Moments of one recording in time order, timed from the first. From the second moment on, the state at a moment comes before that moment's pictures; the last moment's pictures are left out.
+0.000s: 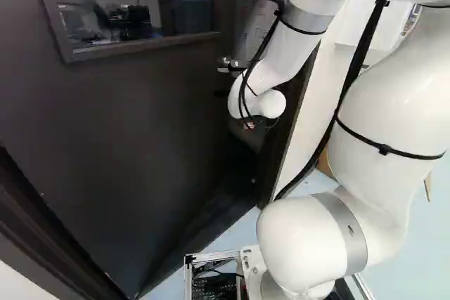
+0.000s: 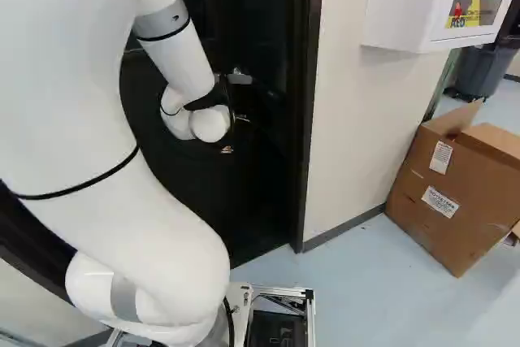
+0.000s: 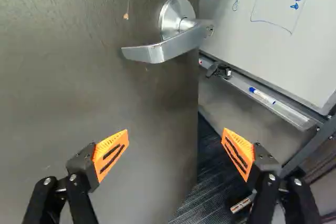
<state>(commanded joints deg) 2.2 -2.8 -29.5 -8.1 45.3 11.9</state>
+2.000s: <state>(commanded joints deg) 18.0 -8.4 -35.6 5.3 45.3 11.9</state>
